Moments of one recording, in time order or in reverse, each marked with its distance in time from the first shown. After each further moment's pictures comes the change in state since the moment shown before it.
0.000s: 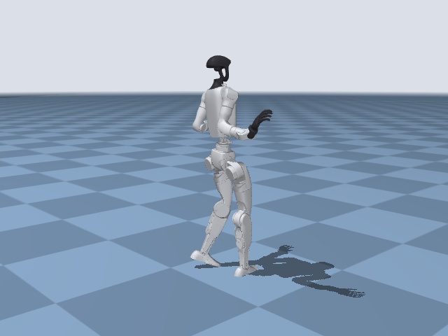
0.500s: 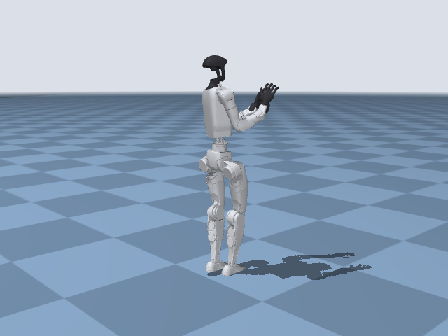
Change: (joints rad) left arm -0.941 -0.116 -0.544 0.572 0.306 0.112 -0.483; right arm -0.716 -0.025 0.969 -0.175 -0.228 0.030 0.417; waist -0.205 0.088 -0.072; left_leg 0.039 0.059 0.501 -0.344 -0.056 0.130; right_leg -0.046 0.091 -0.147 0.092 -0.019 -0.155
